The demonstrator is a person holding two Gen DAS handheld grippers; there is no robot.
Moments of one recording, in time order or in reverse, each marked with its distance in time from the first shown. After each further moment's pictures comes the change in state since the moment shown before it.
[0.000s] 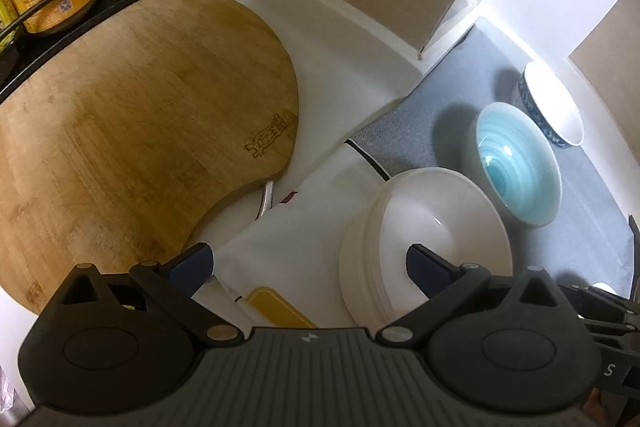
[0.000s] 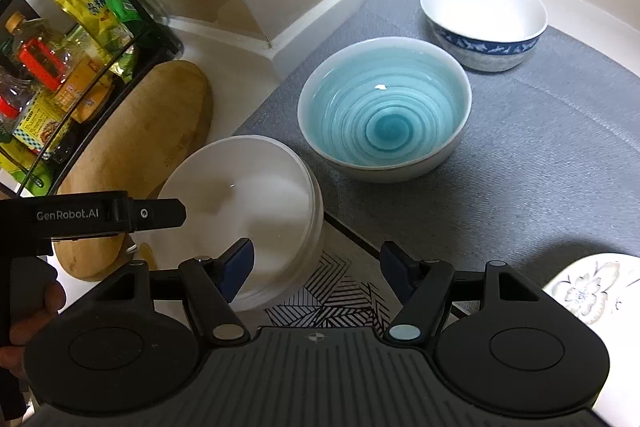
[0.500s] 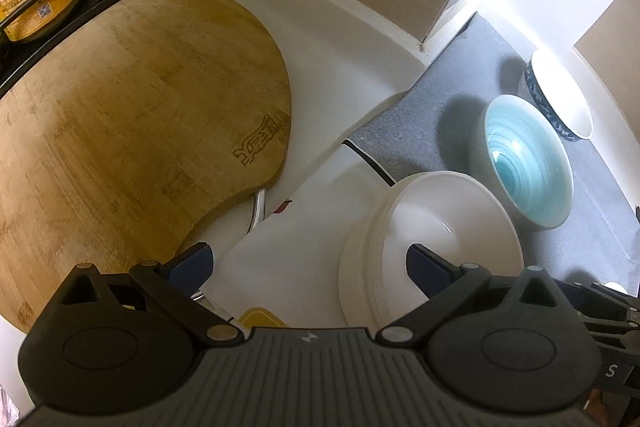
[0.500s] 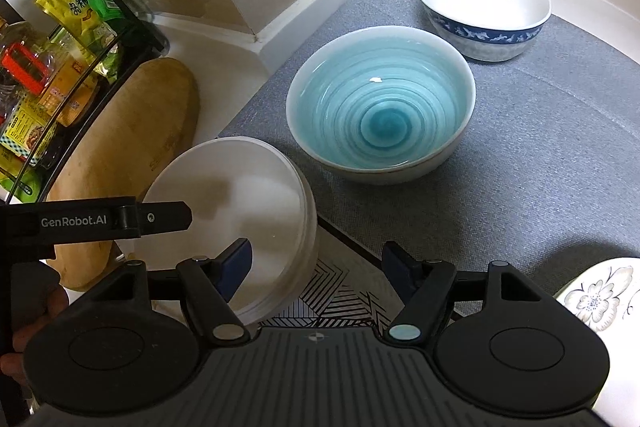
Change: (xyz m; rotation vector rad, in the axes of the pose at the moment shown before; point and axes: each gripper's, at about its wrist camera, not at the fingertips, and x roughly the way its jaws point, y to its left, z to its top) left arm 0.020 -0.004 0.010 0.028 0.023 0.004; right arm 0.011 0.002 0.002 0.034 0.018 -0.021
